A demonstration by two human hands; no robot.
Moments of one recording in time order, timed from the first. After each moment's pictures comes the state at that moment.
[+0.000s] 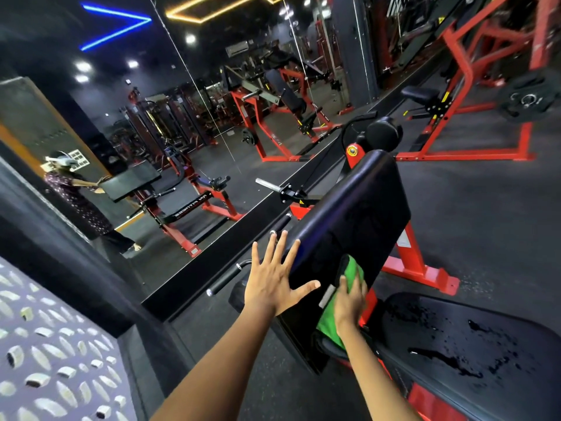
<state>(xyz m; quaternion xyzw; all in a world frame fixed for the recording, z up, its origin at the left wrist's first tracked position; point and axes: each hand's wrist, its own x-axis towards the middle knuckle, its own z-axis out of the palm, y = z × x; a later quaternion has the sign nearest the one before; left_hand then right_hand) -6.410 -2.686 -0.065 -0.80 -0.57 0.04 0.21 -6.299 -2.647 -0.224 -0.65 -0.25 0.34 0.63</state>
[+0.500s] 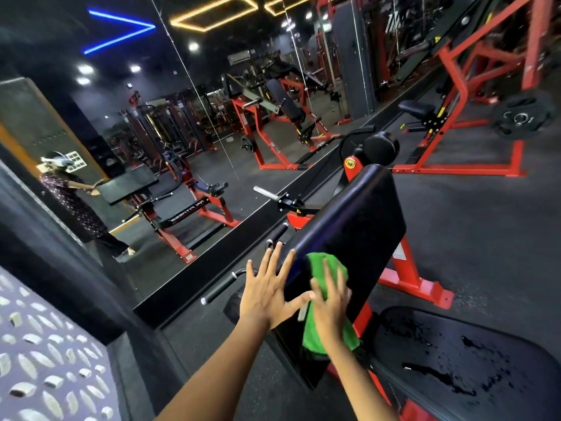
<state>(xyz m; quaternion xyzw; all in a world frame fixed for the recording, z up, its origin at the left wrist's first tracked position) -6.412 -2.691 -0.063 -0.80 -0.58 0.00 0.15 -6.313 -2.667 -0.180 -0.57 -0.46 0.18 0.66</state>
